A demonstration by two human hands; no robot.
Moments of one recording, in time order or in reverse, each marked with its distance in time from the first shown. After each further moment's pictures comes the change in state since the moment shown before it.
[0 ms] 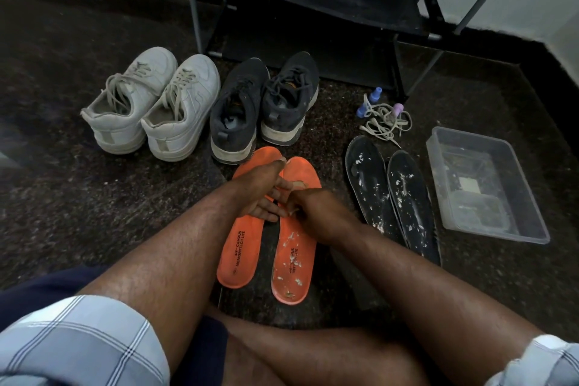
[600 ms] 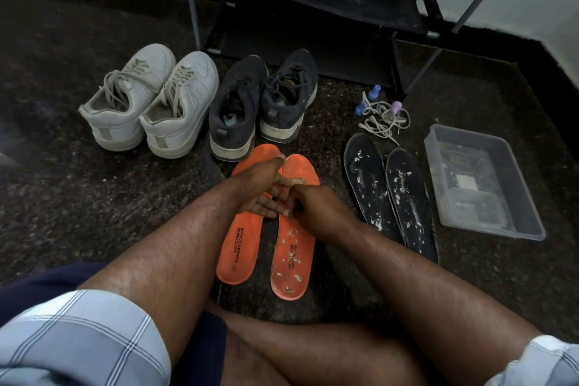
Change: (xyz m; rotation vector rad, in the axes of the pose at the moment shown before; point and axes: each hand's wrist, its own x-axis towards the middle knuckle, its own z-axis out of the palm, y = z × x) left_hand 0.000 0.000 0.000 0.009 -0.008 0.004; right_hand -0.003 -0.008 -0.001 0.055 0.036 0.111
